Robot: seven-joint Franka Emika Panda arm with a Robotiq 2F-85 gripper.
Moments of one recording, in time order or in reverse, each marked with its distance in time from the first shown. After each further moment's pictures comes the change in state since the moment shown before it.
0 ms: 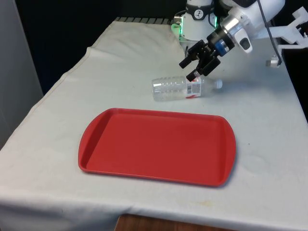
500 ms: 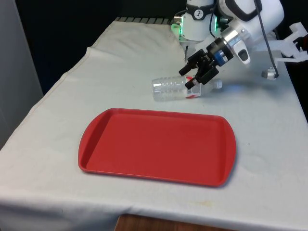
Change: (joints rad) arm 0.003 0.099 0.008 0.038 -0.041 -0.037 0.097
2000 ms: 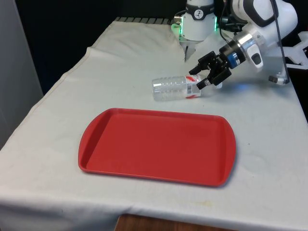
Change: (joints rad) arm 0.011 0.063 0.113 0.031 0.003 -0.156 0.081
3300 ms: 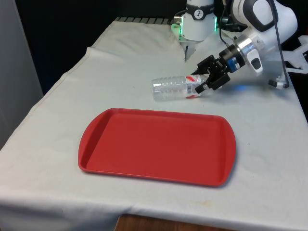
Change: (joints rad) arm -0.004 0.041 -0.001 0.031 0.000 -0.001 -0.020
